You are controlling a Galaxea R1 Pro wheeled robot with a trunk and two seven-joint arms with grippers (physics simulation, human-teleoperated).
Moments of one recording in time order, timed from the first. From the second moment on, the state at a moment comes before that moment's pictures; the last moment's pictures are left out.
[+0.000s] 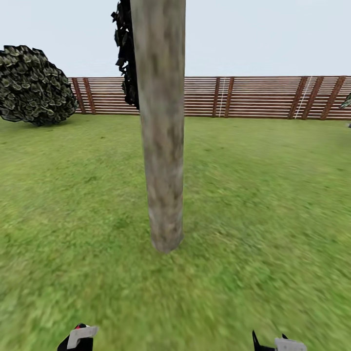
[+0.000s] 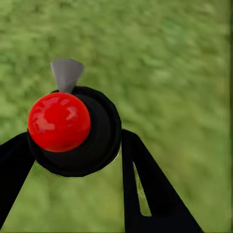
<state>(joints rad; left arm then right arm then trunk) -0.25 0.11 0.13 -0.39 0.00 -0.38 0.00 -0.04 -0.06 -0.18 -0.71 0.05 -0.42 0.00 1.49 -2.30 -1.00</state>
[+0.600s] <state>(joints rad) -0.38 0.18 -0.02 -0.43 -0.51 -0.20 -0.52 -0.34 -0.03 0.18 -0.71 0.49 -0.22 0.44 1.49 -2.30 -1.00</state>
